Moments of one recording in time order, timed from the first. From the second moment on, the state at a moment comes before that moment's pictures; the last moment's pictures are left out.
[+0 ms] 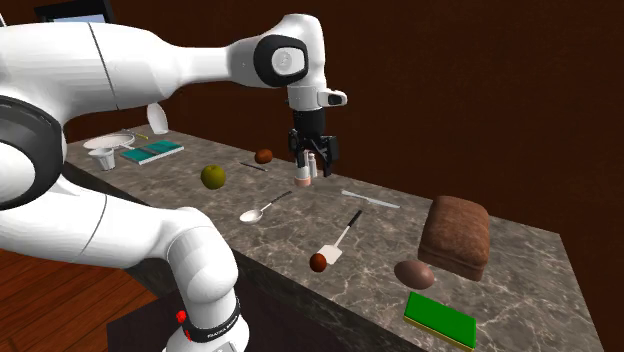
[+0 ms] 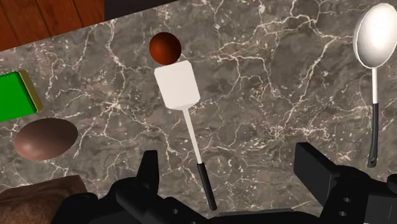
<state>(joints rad) 0.00 -0.81 0.02 -2.39 -0.06 1.62 -0.12</state>
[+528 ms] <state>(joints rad) 0.01 -0.72 -0.03 -2.51 -0.07 1.84 -0.20</state>
